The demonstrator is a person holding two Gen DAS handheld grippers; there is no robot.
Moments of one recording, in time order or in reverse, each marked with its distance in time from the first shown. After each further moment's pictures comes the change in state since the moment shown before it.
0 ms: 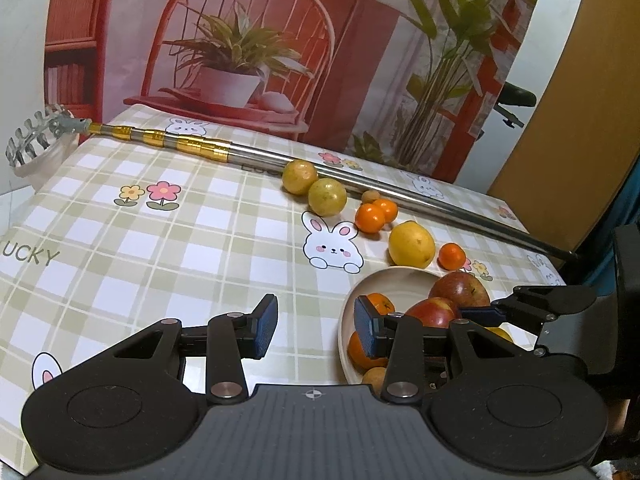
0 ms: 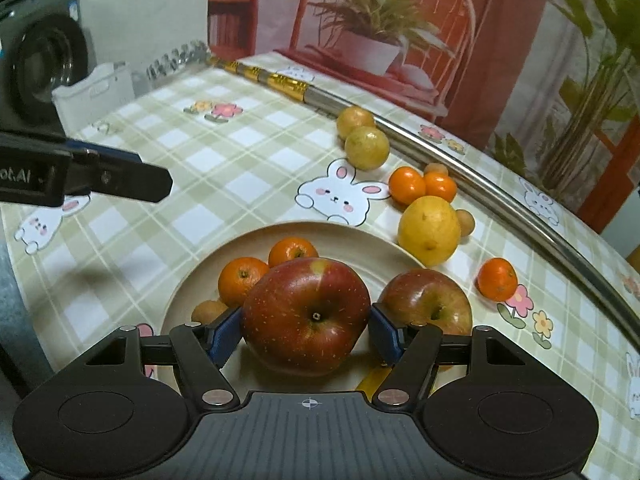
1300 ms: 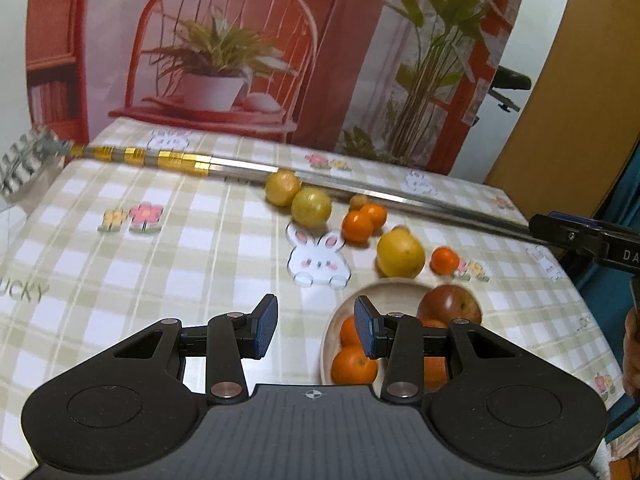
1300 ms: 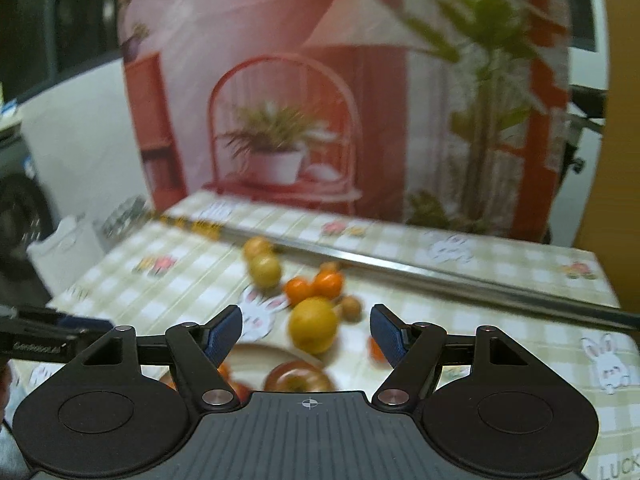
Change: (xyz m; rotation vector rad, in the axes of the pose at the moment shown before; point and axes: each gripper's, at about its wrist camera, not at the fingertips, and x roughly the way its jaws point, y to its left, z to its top) left arm 0.008 -0.013 0.030 0.077 0.014 -0.010; right arm -0.091 -0.113 -0.005 0.310 -0.346 -0.030
